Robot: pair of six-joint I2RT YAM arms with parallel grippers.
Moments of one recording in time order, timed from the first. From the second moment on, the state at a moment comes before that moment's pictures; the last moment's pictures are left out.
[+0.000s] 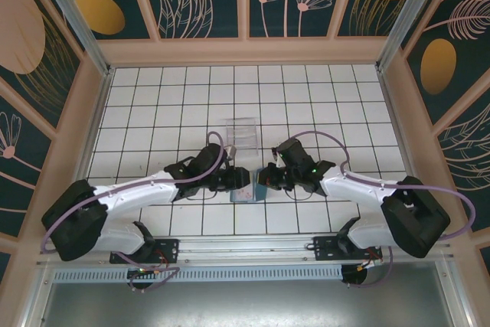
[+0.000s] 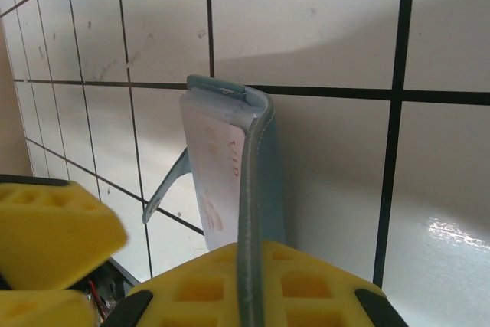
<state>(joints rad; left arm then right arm) -0.89 1.36 0.66 -0.08 0.26 -0.98 0.77 1.31 0.57 -0.13 -0.37 0.94</state>
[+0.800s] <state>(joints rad) -0.89 1.49 0.68 -0.21 0.08 -0.93 0.77 1.31 0.56 -0.42 -0.08 0.85</state>
